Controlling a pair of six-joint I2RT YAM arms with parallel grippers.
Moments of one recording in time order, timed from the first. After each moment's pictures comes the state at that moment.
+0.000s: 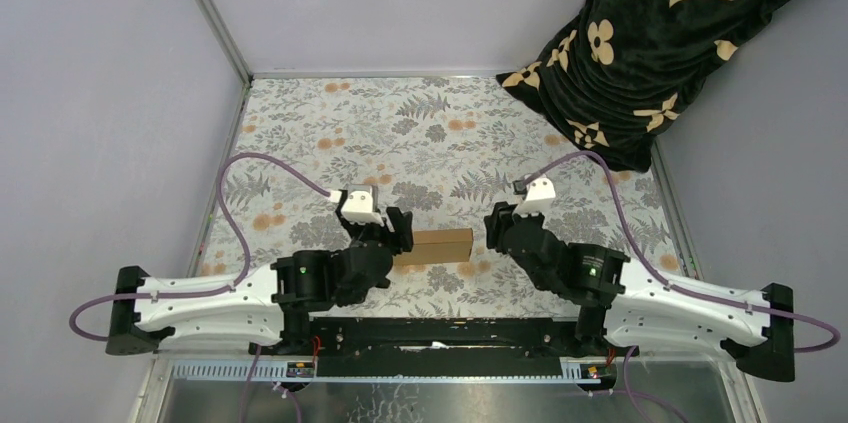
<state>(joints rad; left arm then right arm) -1.37 0.90 0.71 -0.28 -1.07 -0.69 1.23 0.82 0.70 -0.44 0.84 0.67</state>
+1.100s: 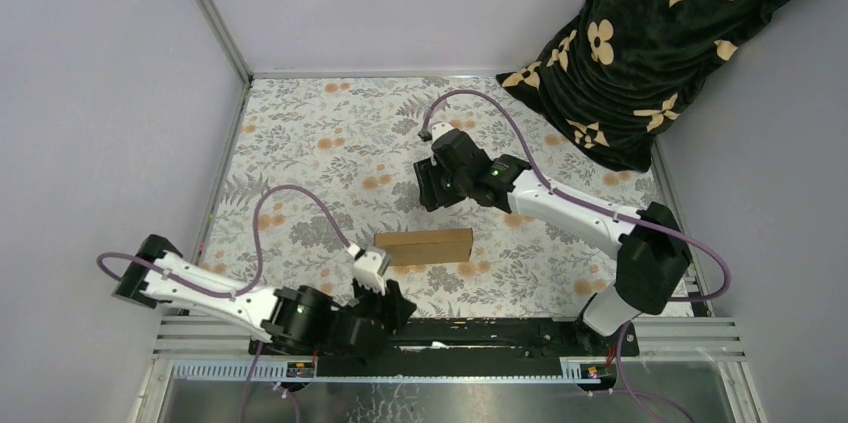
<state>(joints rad) -1.78 0.79 0.58 -0.63 -0.81 -1.23 0.86 1.57 1.26 -0.48 0.06 0.36</state>
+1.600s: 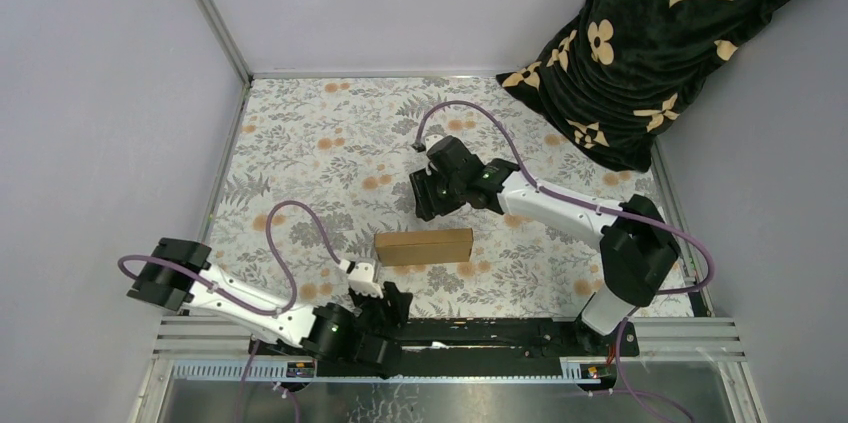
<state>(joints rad) -1.85 1.04 0.41 -0.59 -1.05 -1.62 0.86 1.65 1.23 -0.45 -0.07 0.37</state>
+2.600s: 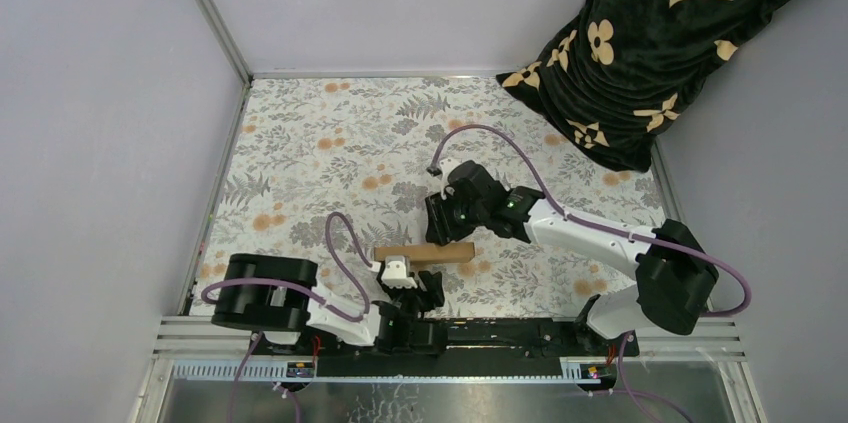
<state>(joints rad) -1.63 1.62 0.48 -0.02 -1.19 -1.55 0.88 1.44 0.97 -0.33 -0.18 0.42</state>
